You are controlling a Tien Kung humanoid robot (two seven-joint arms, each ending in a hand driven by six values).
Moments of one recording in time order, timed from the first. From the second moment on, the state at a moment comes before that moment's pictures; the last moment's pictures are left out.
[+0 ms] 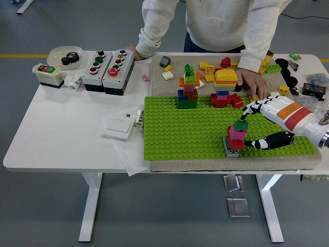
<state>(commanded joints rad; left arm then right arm) -0.12 0.03 -0.78 -0.18 1.24 -0.11 0.26 0.52 -0.79 0.75 1.50 -1.88 -0.15 0.22</state>
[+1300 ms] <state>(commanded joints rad) -0.12 0.03 -0.77 -0.18 1.22 -0.10 0.26 0.51 -0.79 0.75 1.49 -1.88 -0.14 0.23</state>
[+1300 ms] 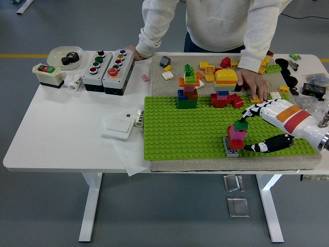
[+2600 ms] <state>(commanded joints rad) -0.12 0.03 -0.77 -0.18 1.22 -0.11 0.26 0.48 -0.80 0.77 1.52 -1.90 -0.14 0.23</state>
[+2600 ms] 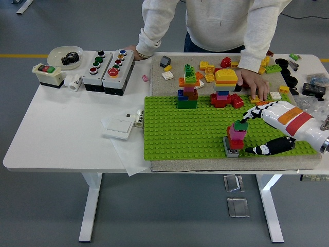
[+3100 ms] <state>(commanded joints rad) -0.12 0.03 -0.76 -0.18 1.22 -0.11 0.26 0.48 -0.80 0.77 1.53 -1.90 -0.15 0.23</state>
